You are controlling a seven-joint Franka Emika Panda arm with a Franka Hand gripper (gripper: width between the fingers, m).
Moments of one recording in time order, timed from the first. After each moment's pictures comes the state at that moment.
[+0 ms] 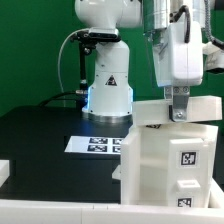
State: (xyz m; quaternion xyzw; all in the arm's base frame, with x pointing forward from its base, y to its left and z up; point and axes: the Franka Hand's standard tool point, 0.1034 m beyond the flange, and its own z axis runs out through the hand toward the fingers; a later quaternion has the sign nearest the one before) arm 0.630 0.065 0.150 -0.68 0.73 -0.04 0.09
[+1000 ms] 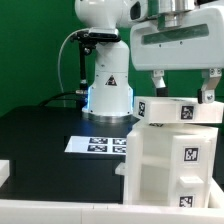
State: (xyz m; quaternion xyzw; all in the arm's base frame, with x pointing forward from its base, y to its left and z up) arm 0.611 0.076 0.175 -0.88 0.46 -0.01 0.07
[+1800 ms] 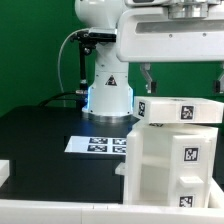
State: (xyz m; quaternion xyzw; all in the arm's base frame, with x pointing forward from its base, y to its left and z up) arm 0.610 0.079 0.190 -1.00 -0.02 -0.02 0.02
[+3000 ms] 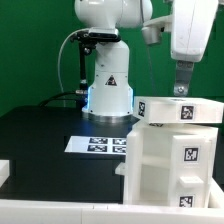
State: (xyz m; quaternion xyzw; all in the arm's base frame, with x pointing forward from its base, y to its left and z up) arm 0.611 0.074 0.187 -0.78 -0.62 0.00 -0.05
